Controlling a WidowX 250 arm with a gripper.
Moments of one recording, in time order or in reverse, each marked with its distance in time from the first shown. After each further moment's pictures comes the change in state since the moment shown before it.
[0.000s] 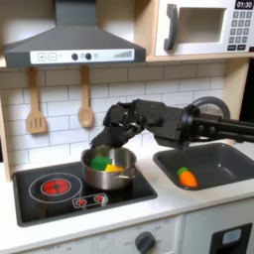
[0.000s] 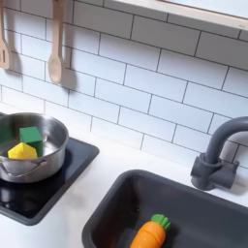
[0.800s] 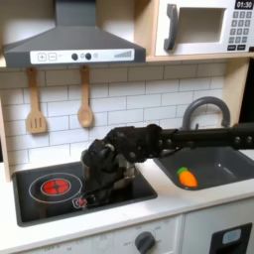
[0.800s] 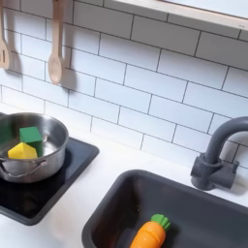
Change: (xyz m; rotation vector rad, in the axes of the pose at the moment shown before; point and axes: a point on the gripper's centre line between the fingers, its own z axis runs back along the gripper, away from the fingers) arm -0.085 0.037 -0.065 0.156 0.438 0.172
